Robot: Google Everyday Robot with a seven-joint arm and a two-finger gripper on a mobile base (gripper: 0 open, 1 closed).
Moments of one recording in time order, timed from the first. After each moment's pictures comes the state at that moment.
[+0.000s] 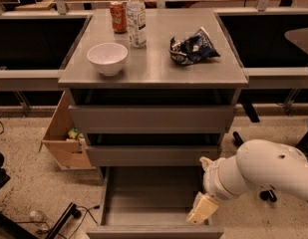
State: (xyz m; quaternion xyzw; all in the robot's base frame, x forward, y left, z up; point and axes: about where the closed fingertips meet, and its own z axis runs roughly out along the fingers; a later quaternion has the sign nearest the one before) arm 0.418 -0.125 0.641 -0.55 0.80 0.10 0.22
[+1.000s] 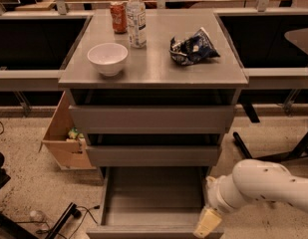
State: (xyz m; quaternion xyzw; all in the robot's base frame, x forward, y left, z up) arm 0.414 -0.162 0.536 -0.53 0.83 0.11 0.16
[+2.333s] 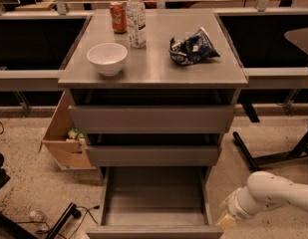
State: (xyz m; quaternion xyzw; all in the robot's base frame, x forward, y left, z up) arm 0.428 -0.265 0.398 -0.50 0.85 0.12 0.11
